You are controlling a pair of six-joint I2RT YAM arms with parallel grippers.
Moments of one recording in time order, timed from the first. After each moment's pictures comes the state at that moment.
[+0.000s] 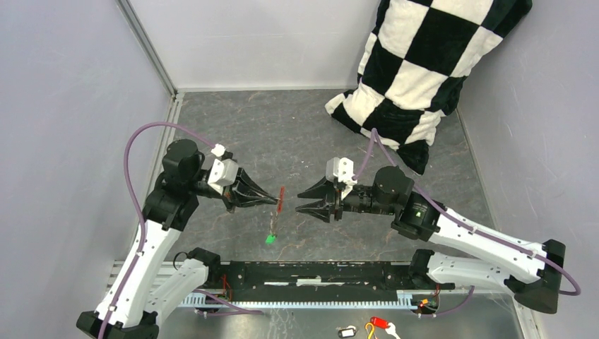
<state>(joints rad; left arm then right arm) -0.34 0.78 0.96 -0.45 1.35 0.32 1.06 0.95 0.89 -0.02 -0.37 -0.02</state>
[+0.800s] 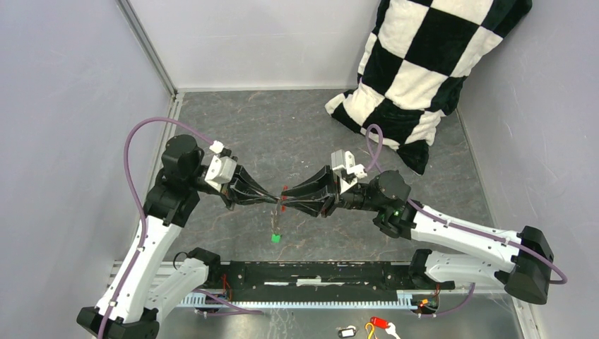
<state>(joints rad) -0.34 0.81 0.99 -0.36 1.44 0.27 1.07 1.07 0.76 0.64 -0.47 0.22</state>
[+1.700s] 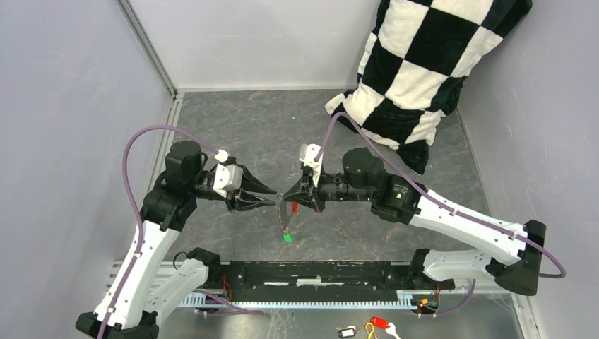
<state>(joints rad) -0.34 0.78 0.99 -0.59 1.27 0.49 1.08 1.15 1.11 -0.12 -0.35 0.01</state>
